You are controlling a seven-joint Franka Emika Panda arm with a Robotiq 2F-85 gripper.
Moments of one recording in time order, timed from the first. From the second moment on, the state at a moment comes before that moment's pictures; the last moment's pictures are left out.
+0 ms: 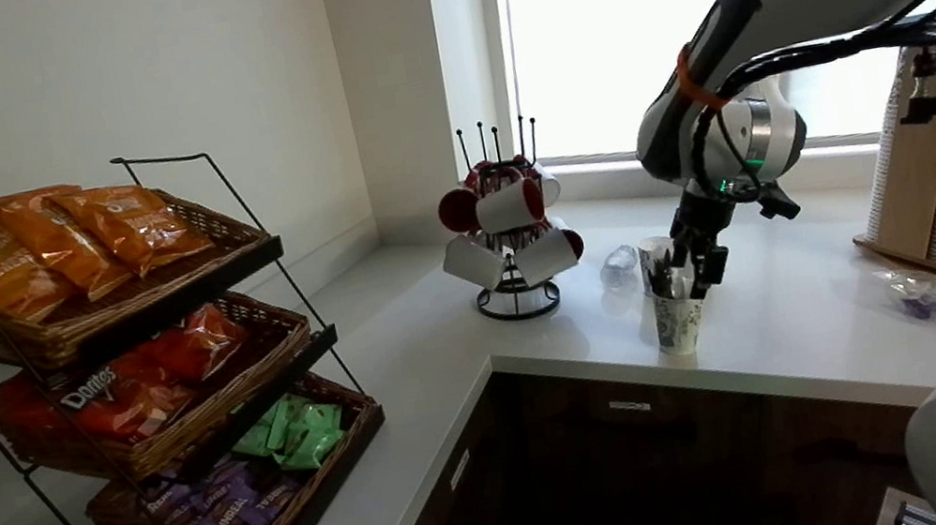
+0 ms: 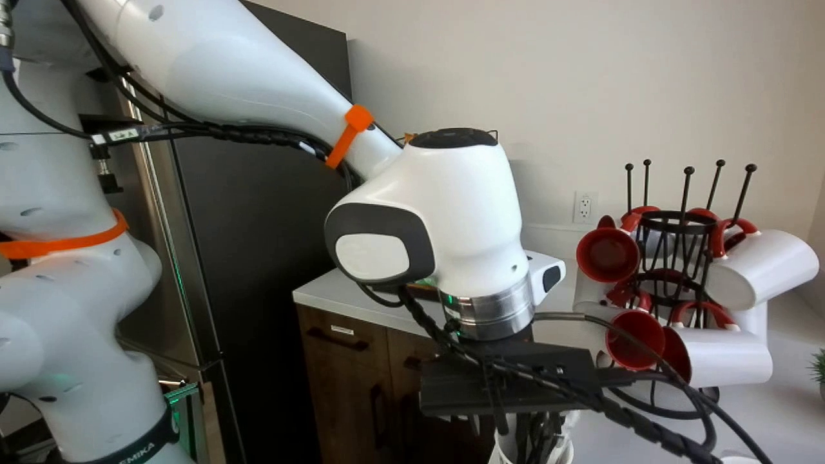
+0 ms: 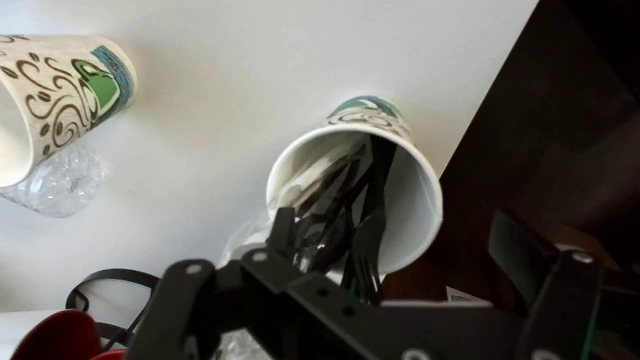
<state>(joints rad) -0.43 -0.02 -0.33 -2.41 0.22 2.59 -1.73</state>
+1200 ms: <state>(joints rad) -0.38 -0.24 -0.33 -2.27 -0.05 2.22 -0.68</state>
